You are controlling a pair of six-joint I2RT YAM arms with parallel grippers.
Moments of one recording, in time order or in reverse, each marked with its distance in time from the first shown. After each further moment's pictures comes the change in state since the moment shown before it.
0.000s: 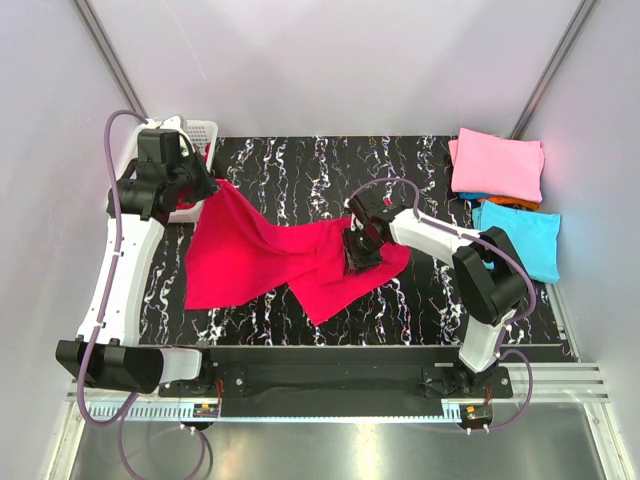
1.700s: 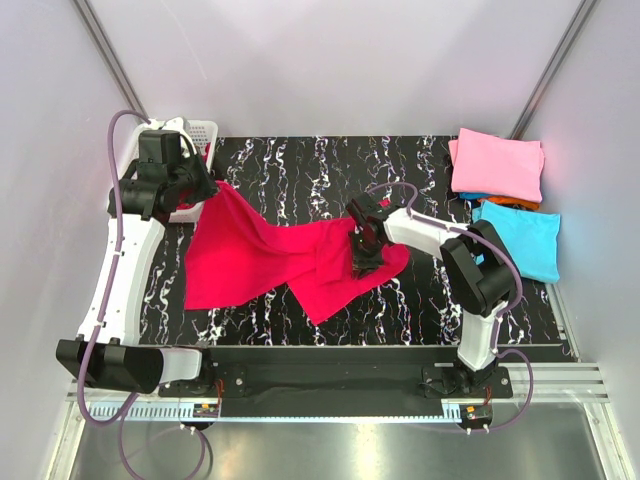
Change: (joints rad) left arm 0.000 0.000 -0.010 0.000 0.000 0.040; right arm -0.009 0.083 0.000 -0.025 0.097 0.122
